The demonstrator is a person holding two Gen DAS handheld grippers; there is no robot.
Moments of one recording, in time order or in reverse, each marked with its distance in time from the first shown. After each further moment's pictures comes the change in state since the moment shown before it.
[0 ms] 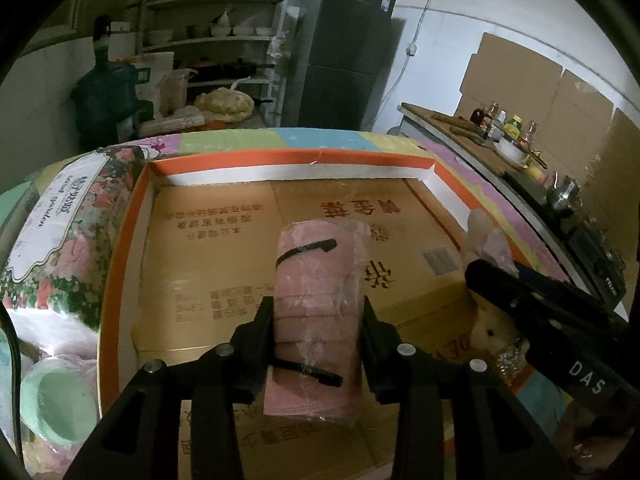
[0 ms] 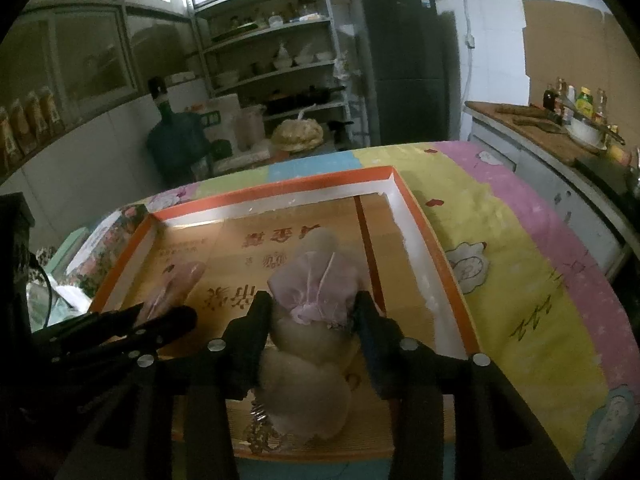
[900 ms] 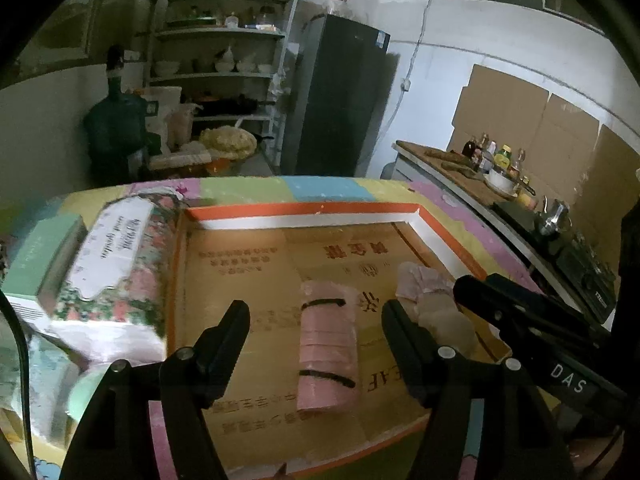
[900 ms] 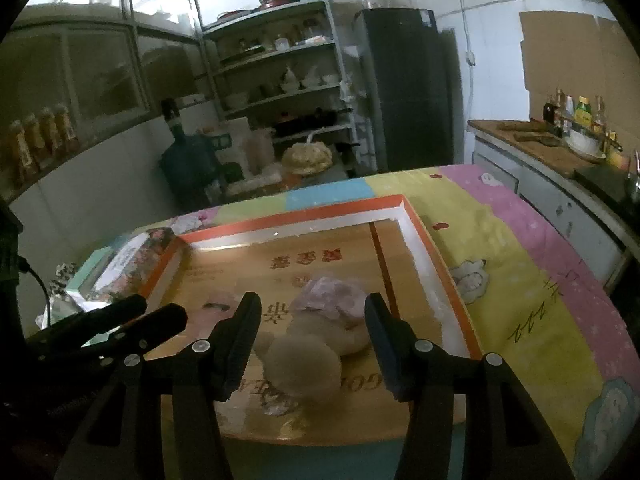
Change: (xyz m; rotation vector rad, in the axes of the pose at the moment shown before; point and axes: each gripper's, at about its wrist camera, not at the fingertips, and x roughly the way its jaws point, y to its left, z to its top) left arm -0.057 0.007 0.003 0.004 -0.142 -0.002; right arm -0.033 0.016 0.002 0.010 -0.089 0.026
